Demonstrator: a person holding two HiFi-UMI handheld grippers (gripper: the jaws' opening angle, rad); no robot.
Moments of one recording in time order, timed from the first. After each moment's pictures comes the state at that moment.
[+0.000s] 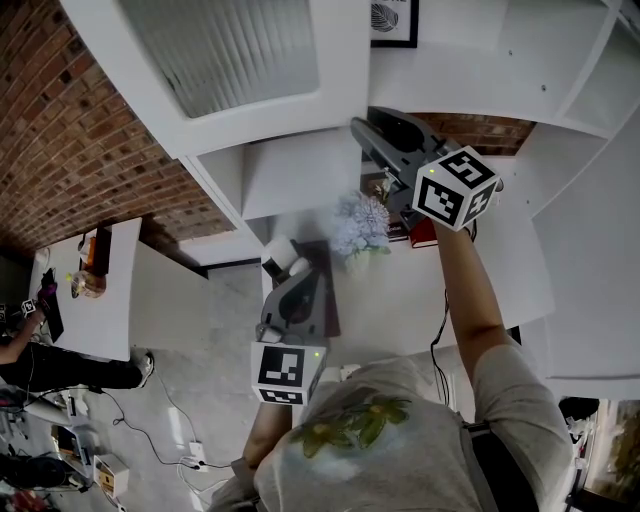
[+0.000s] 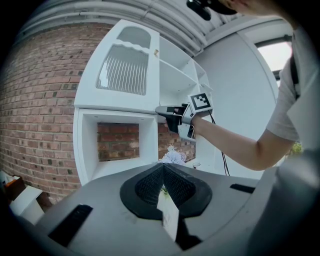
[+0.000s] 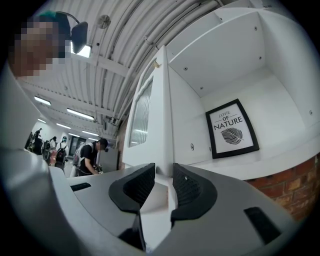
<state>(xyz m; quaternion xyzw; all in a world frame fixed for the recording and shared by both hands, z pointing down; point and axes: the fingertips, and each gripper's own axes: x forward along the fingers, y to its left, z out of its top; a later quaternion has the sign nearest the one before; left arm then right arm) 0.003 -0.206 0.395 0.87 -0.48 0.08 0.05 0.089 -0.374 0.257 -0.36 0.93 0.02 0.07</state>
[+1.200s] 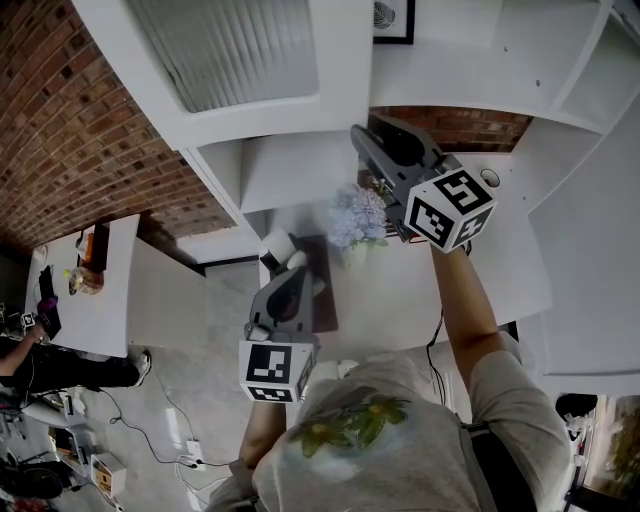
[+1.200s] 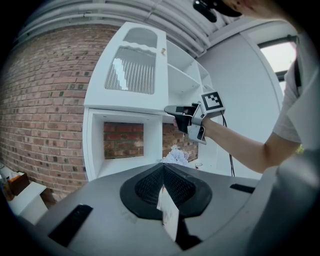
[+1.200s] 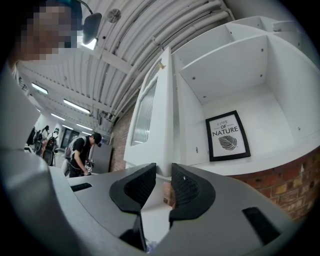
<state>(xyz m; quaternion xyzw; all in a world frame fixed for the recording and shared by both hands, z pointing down) -0.016 -0.196 0.396 0.86 -0.50 0.08 0.06 0.087 -0.341 0.255 -0.40 0.91 0.05 0.06</state>
